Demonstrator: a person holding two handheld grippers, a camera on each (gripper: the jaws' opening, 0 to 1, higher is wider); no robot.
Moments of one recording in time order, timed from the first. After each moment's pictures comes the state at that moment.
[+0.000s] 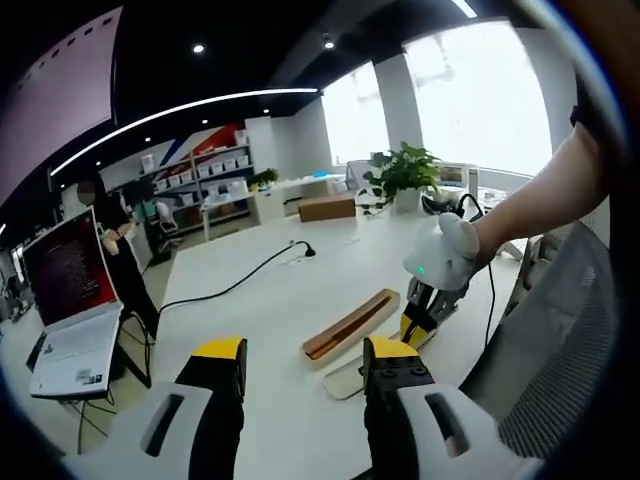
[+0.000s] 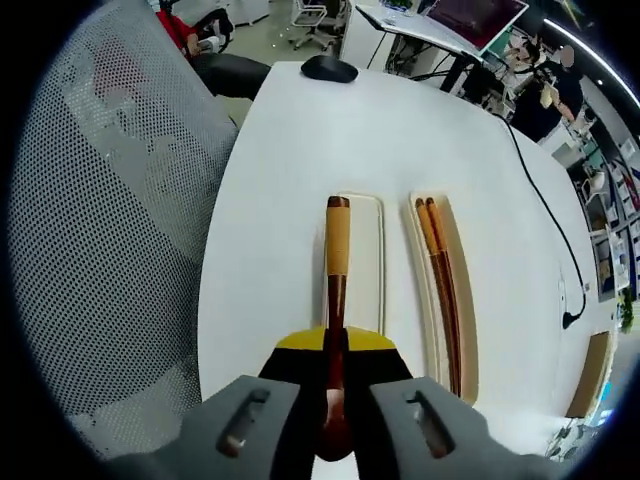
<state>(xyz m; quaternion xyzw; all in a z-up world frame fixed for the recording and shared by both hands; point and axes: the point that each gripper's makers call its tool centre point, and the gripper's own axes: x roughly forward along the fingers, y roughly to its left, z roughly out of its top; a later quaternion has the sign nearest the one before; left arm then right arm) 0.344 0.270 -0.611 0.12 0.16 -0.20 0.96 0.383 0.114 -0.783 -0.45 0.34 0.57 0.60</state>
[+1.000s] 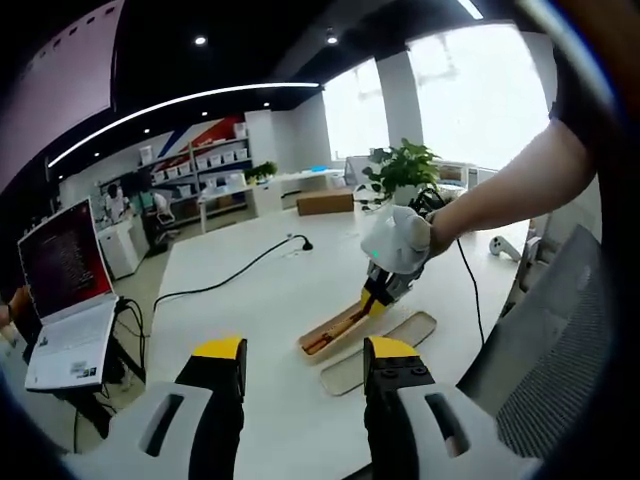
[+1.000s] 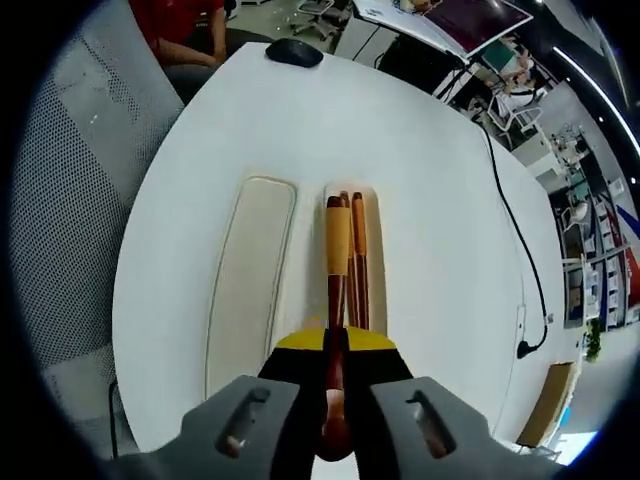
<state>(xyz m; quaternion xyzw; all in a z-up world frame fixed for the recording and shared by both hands) 0.349 0.273 -0.620 0.11 0.18 -0.20 0.96 0.469 0.124 -0.789 -0.52 0.29 0.54 0.59</state>
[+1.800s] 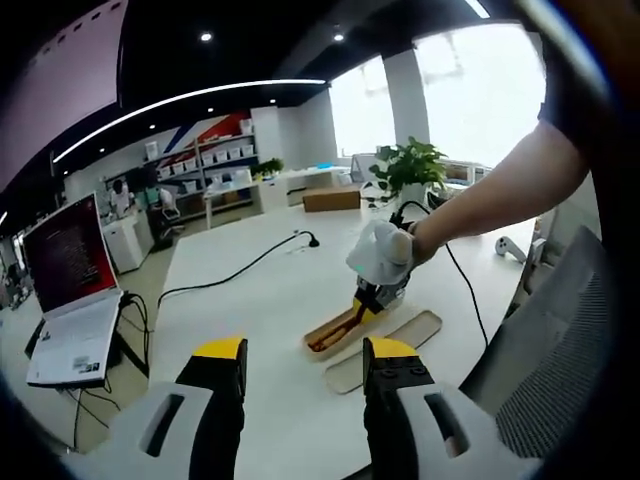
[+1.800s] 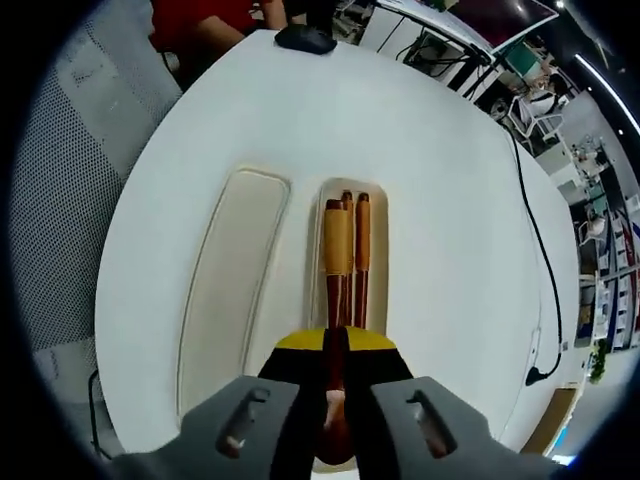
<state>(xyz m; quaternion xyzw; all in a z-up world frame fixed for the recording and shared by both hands) 0.350 0.279 -0.622 0.11 0.19 -0.19 0.96 0.479 0.141 -0.812 -0.53 0.30 0.57 0.55</state>
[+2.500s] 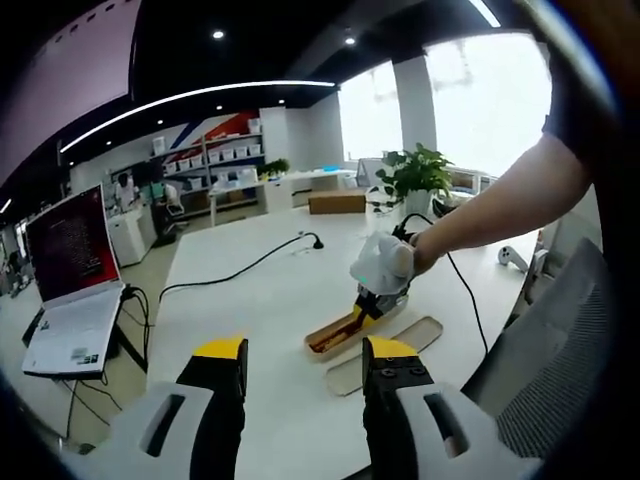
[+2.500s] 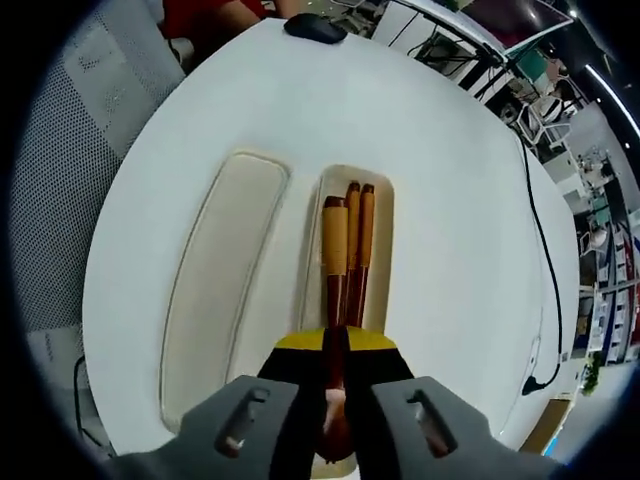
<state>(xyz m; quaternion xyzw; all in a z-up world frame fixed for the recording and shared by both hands) 0.352 0.282 -0.621 0.09 0.19 -0.18 0.96 0.486 0.139 -0.822 -0.55 0.29 0.58 0.54</state>
